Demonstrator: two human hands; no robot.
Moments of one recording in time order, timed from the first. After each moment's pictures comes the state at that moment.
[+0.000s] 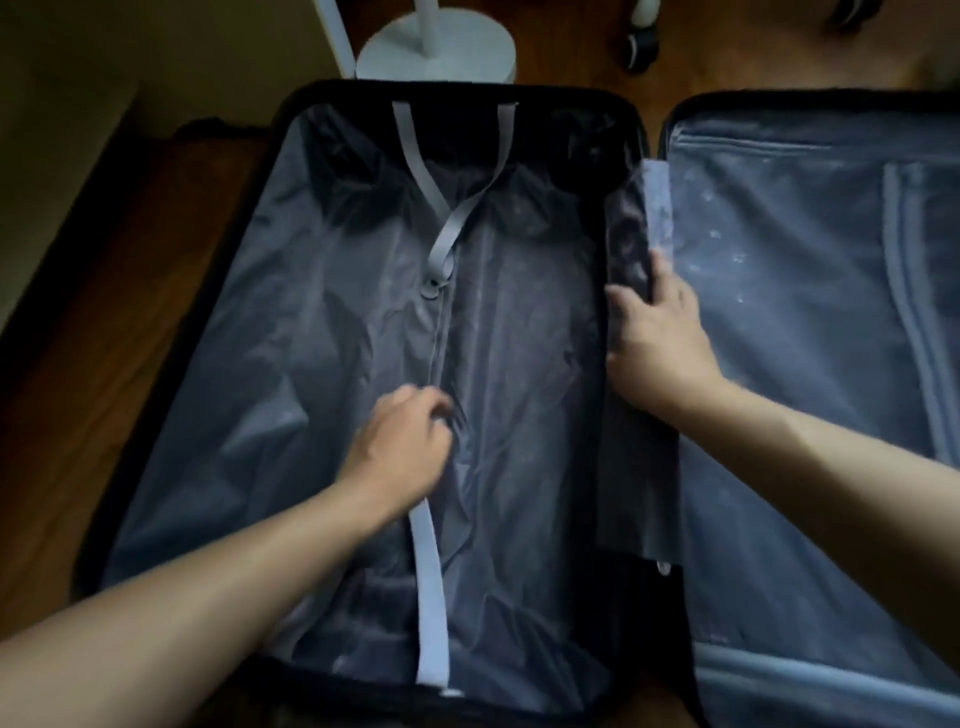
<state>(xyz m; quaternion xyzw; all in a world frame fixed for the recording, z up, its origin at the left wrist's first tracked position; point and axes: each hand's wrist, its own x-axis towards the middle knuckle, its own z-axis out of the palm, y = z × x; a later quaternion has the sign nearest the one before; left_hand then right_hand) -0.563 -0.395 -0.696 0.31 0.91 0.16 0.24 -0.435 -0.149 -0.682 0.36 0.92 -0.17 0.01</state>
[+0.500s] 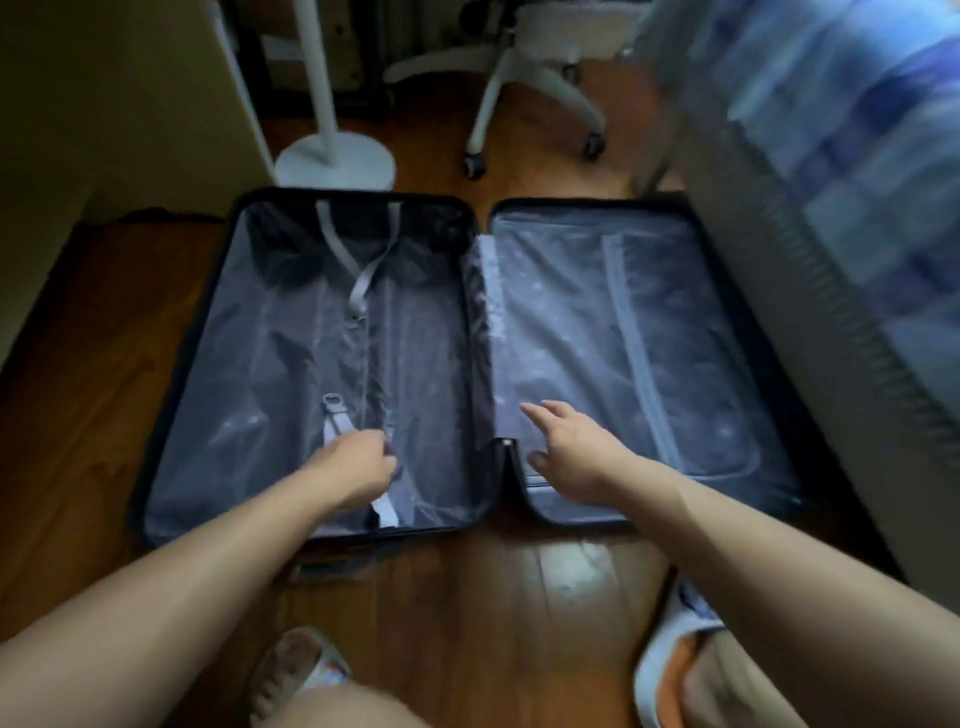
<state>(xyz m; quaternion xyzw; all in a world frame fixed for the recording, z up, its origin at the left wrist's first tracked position) -0.471 -0.467 -0.544 0.39 0.85 -0.02 0.36 -0.255 -0.303 -0.523 0.36 0.89 -0.22 0.18</state>
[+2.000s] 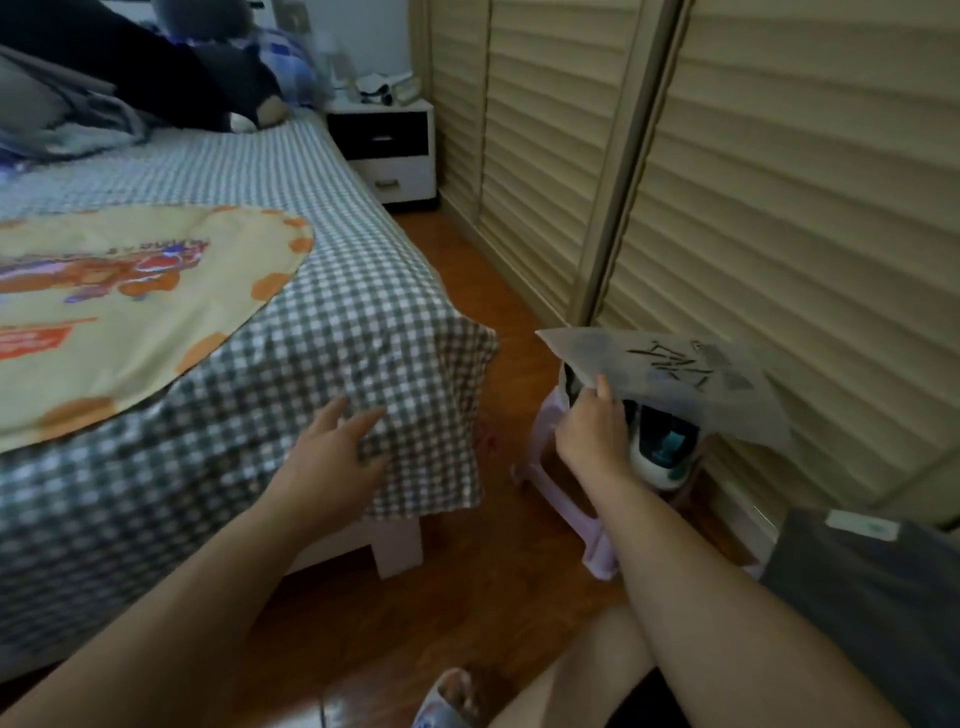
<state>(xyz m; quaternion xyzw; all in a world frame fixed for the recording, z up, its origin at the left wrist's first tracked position) 0.471 -0.566 -0.312 0.94 0.23 -0.05 0.23 0.641 -0.797 -0.355 0.97 -0.02 0.00 -0.23</state>
